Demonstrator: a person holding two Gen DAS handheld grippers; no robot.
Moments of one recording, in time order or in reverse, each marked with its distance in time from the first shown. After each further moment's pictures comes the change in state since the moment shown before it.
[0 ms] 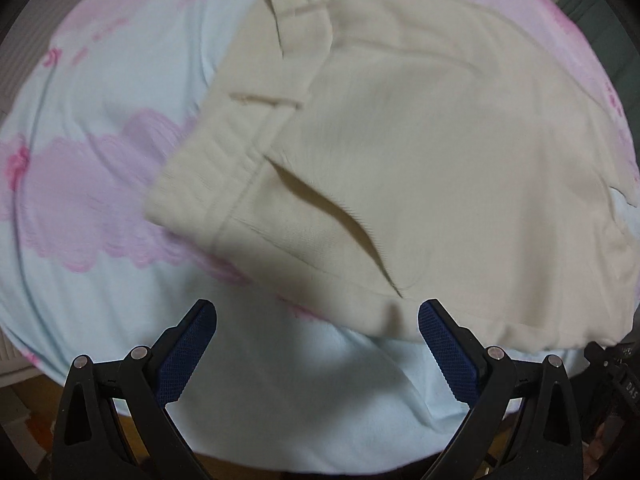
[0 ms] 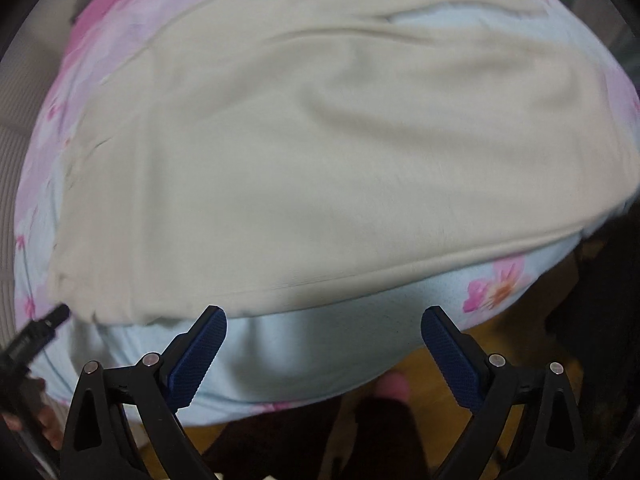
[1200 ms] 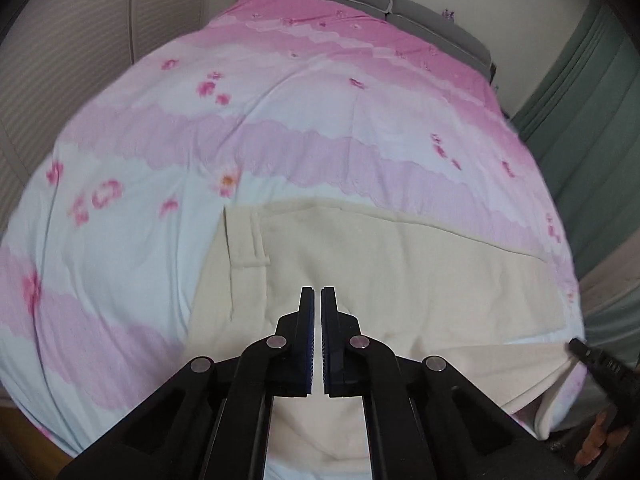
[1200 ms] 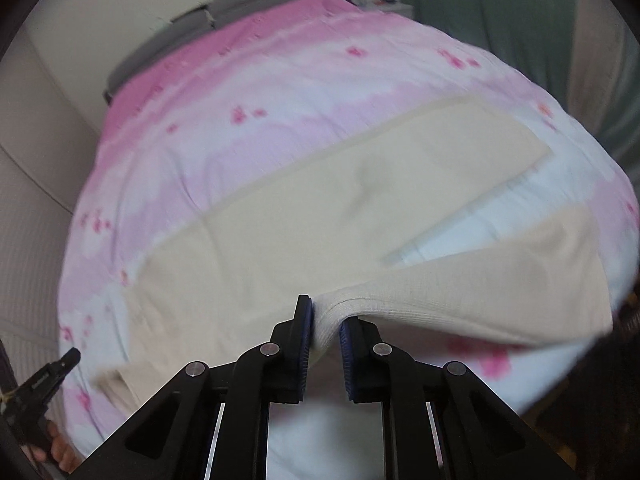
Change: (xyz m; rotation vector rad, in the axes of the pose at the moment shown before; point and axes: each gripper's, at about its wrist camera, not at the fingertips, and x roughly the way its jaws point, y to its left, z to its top) left arm -0.177 -0.025 0.126 -0.081 -0.413 -0.172; right arm -0.142 0.038 0.161 -0.032 -0.355 0.108
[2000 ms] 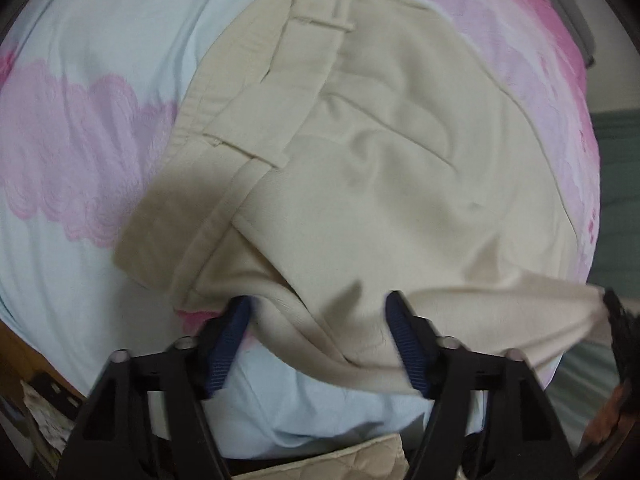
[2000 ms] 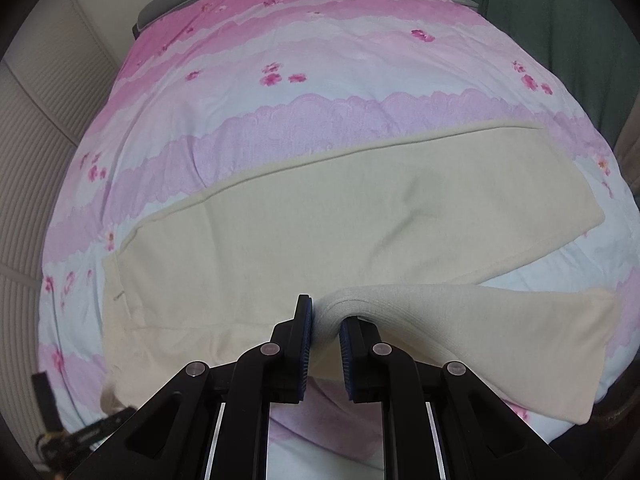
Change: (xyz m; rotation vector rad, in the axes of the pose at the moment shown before) left arm 0.105 0.050 -0.124 -0.362 0.475 0.024; right arm 0.073 0.031 0.036 -0.214 0.148 -0.004
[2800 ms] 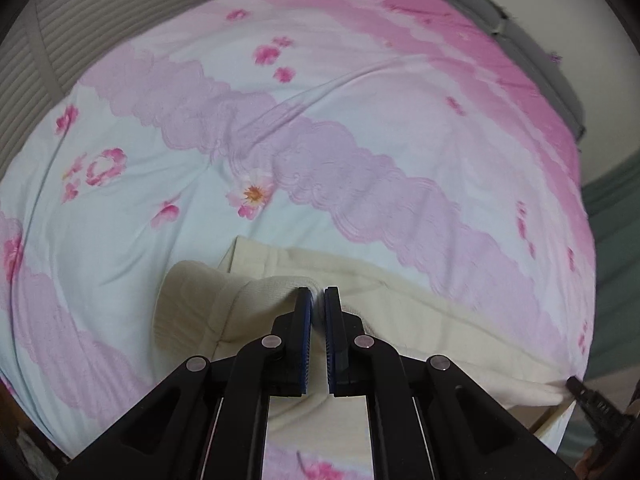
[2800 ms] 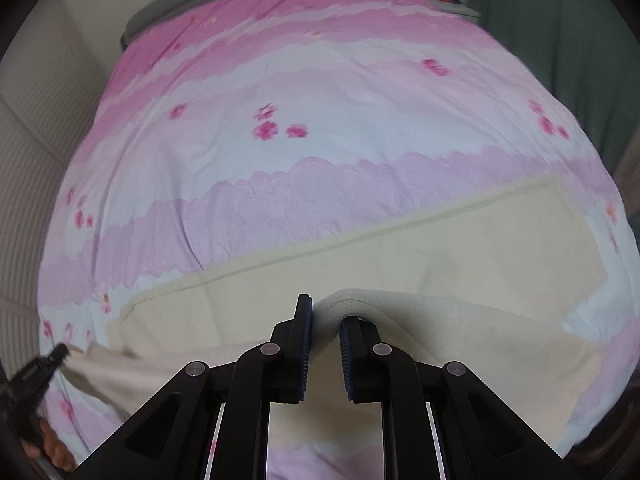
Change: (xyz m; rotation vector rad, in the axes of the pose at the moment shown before) left arm -0.093 -0.089 0.180 -0.005 -0.403 0.056; right arm 0.036 0.023 0.130 -0.004 0.005 -0.032
